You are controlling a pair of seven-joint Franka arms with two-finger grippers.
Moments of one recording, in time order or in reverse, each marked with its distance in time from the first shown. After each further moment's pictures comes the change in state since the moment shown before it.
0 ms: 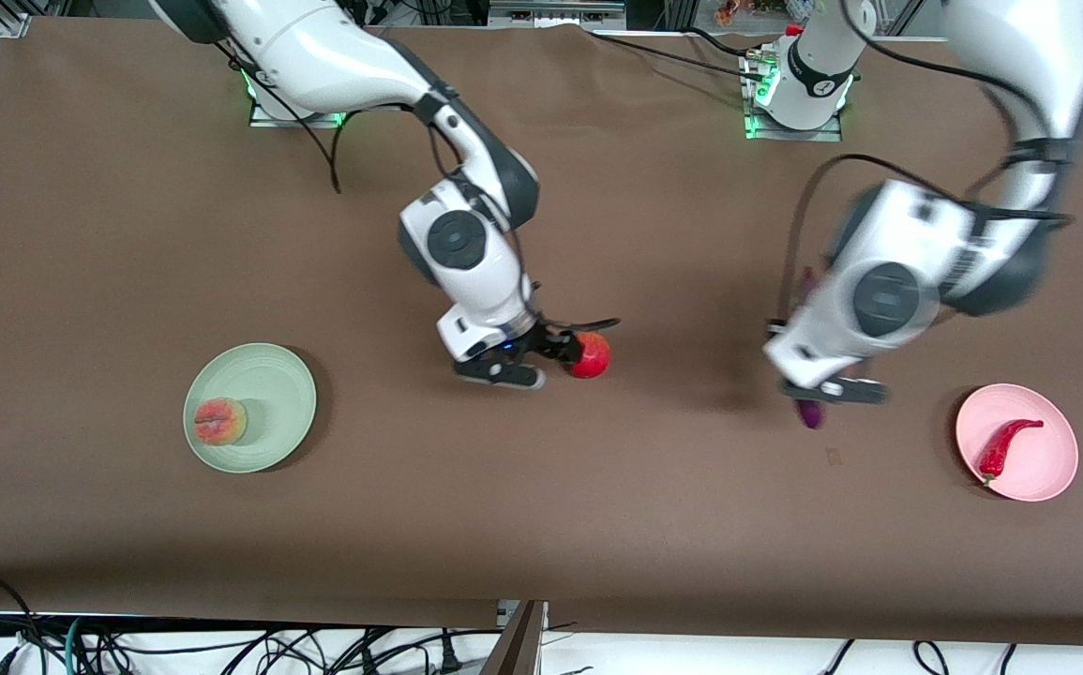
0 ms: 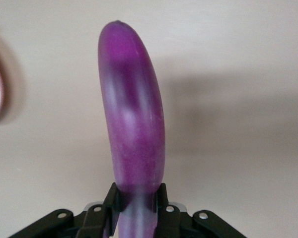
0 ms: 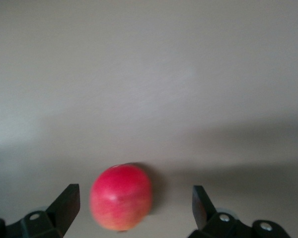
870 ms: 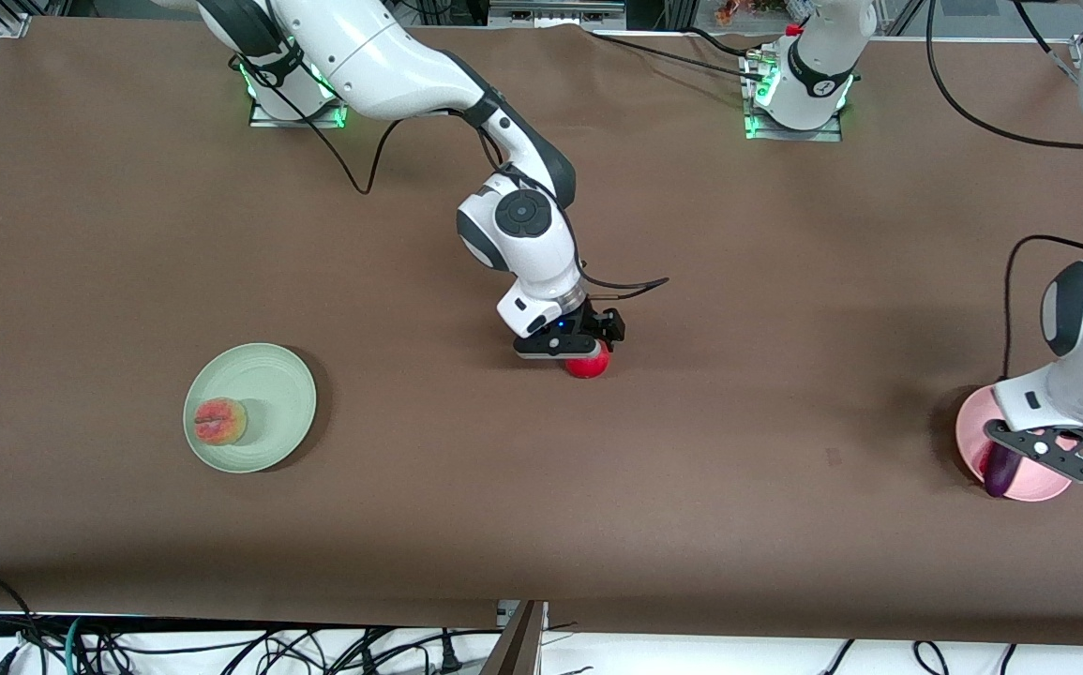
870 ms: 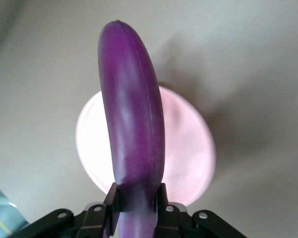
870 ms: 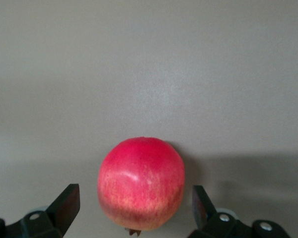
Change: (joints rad) left arm 0.178 0.199 0.268 0.098 0.323 0.457 0.808; right arm 0.123 0.092 -0.054 0.001 -0.080 0.124 0.005
